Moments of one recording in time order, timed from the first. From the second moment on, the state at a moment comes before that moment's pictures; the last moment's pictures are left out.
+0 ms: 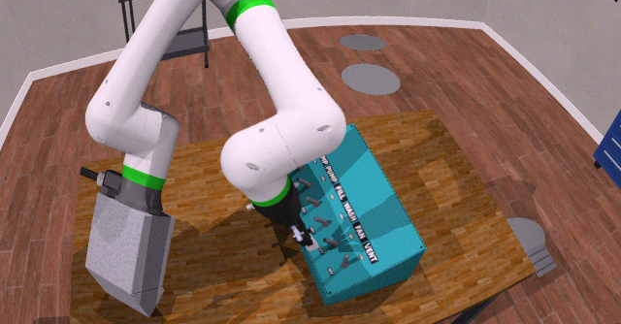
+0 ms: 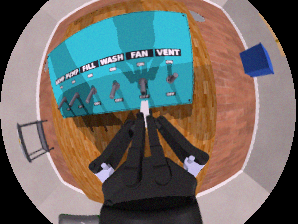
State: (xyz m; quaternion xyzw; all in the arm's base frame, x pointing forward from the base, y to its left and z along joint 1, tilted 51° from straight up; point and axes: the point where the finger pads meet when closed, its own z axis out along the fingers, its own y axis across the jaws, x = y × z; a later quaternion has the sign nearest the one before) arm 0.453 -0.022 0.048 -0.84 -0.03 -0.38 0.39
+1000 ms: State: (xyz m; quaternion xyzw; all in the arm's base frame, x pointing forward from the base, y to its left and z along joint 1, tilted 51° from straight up) arm 0.455 -0.023 0.051 -0.84 -0.03 -0.38 0.39
